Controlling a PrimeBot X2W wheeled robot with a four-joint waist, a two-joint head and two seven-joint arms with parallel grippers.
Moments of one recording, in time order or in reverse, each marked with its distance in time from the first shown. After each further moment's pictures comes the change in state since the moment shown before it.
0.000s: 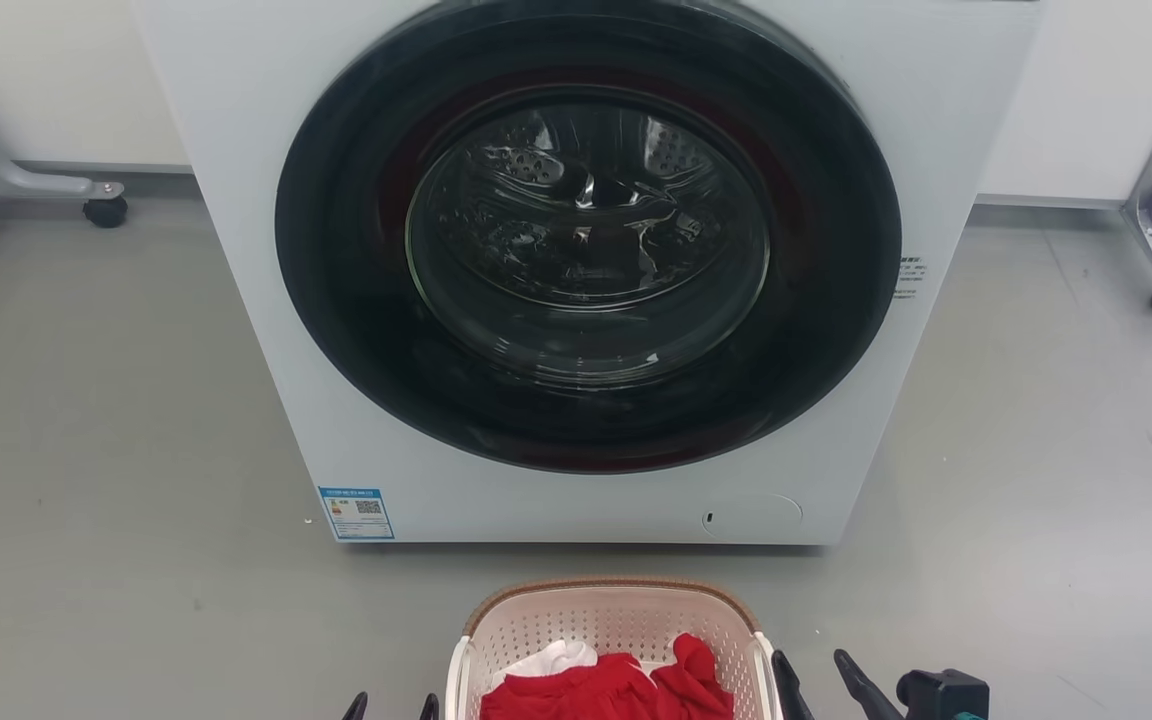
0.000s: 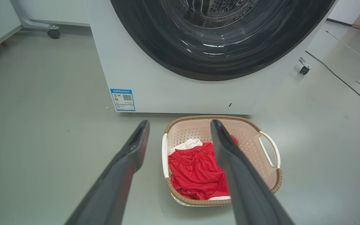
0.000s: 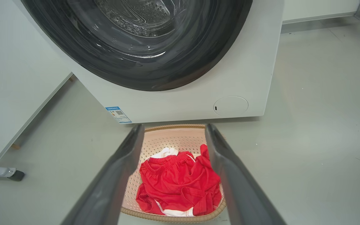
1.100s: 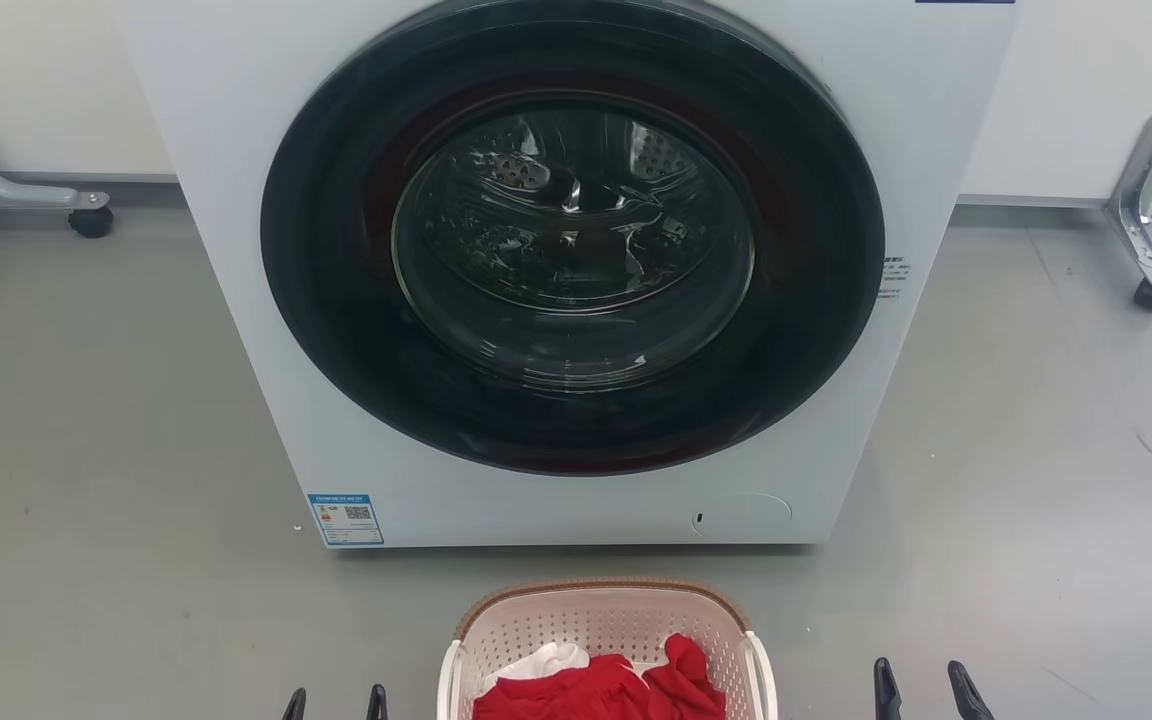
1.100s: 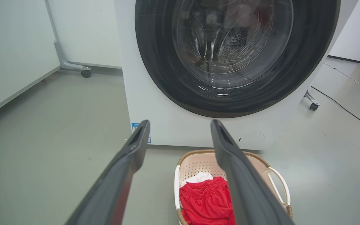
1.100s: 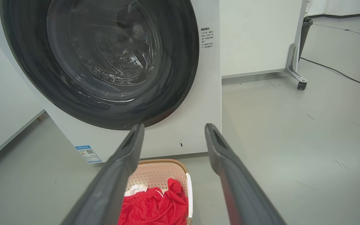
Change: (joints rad) left arm 0.252 -0.066 0.289 -0.360 0.265 0.000 0.000; right arm 0.346 0.092 -0.436 -0.406 -0.430 0.000 0.000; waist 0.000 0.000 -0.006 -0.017
